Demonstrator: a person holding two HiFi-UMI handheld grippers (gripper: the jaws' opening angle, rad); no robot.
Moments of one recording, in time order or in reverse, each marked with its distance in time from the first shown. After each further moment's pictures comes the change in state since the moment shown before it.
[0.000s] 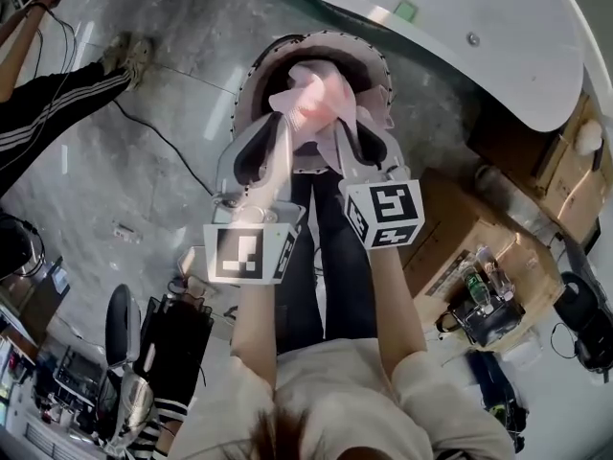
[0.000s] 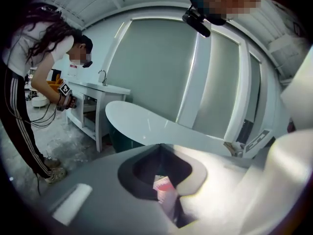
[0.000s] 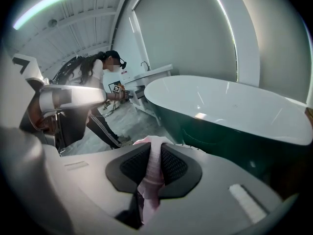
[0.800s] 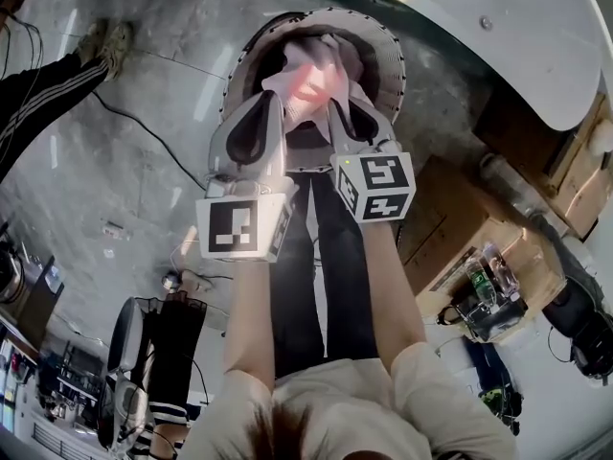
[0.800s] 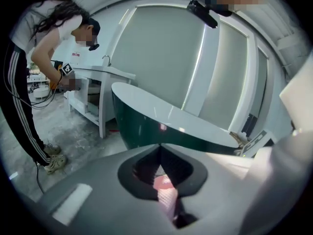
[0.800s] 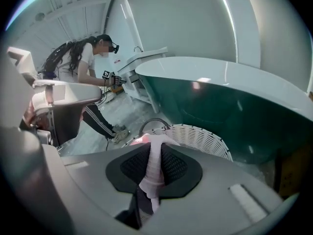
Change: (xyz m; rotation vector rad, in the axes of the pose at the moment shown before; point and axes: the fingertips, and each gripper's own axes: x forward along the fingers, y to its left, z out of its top) left arm 0.024 0.036 -0.076 -0.044 0.084 0.034; right arm 0.068 -0.012 -0.073 0.037 0.103 -0.030
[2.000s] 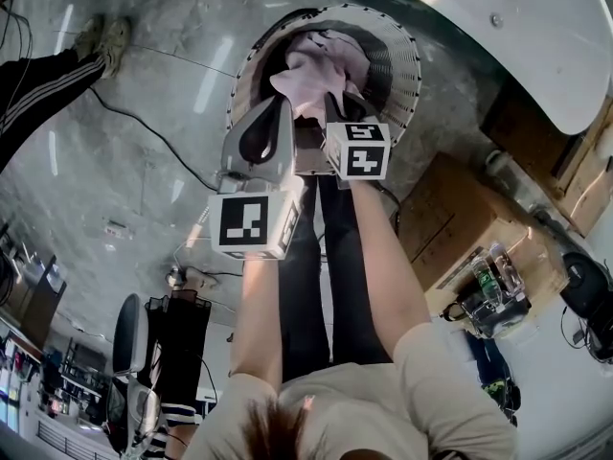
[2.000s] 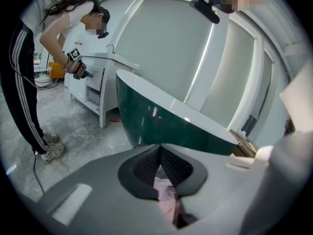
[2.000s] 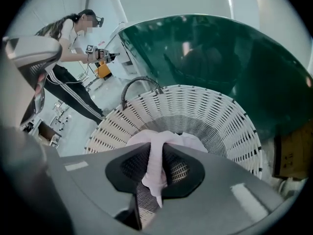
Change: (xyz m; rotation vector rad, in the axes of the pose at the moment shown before) left arm 0.021 0.026 -0.047 -0.028 0.071 -0.015; right arm 0.086 -0.021 -0.092 0.093 0.233 -0.080
